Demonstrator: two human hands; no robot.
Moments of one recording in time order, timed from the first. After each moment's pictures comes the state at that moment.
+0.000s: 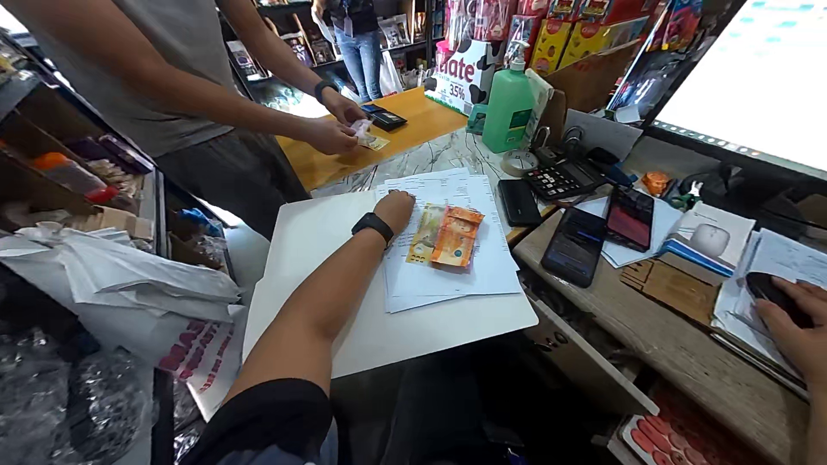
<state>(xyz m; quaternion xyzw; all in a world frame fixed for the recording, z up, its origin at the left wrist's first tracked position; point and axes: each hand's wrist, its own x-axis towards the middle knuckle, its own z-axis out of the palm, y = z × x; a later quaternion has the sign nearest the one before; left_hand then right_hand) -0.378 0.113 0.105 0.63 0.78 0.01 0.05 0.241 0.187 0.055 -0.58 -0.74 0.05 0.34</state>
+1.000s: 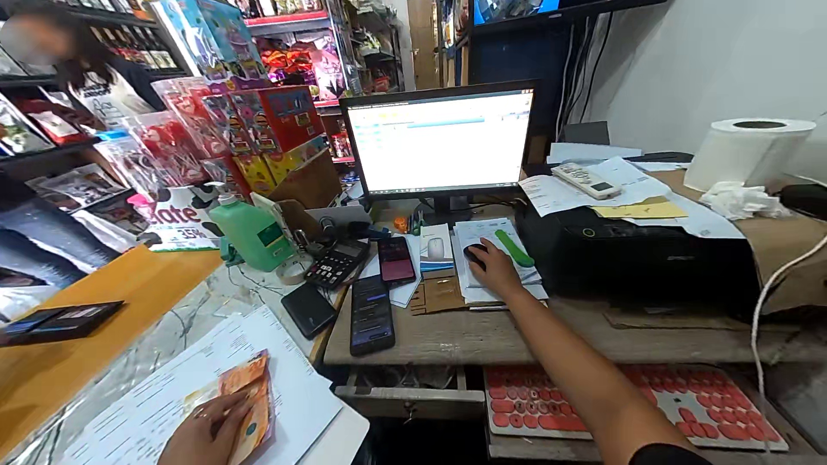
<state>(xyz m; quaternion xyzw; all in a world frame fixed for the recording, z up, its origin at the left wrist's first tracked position) -0.307 0.089 0.079 0.69 0.66 0.27 0.11 0.209 0.178 0.096 -0.71 -0.64 0.11 0.27</state>
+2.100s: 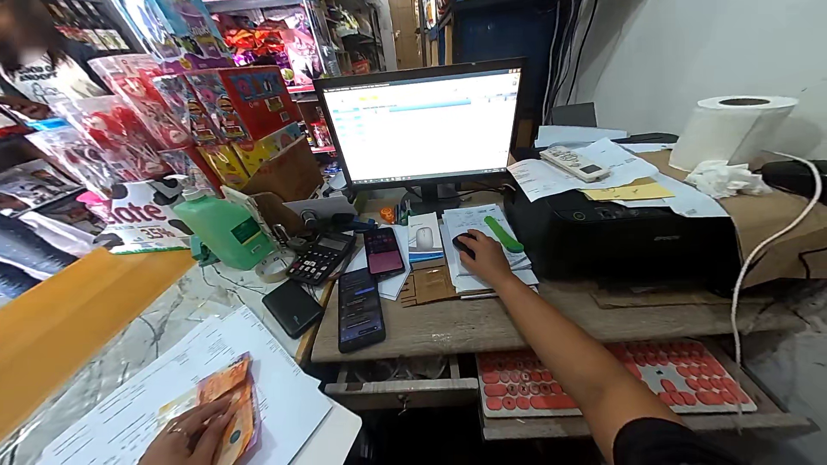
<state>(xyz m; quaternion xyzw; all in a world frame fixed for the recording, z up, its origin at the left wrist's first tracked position) -0.313 0.088 0.075 0.71 0.64 0.27 0.13 0.207 0.176 0.096 -0.72 -0.63 0.10 0.26</state>
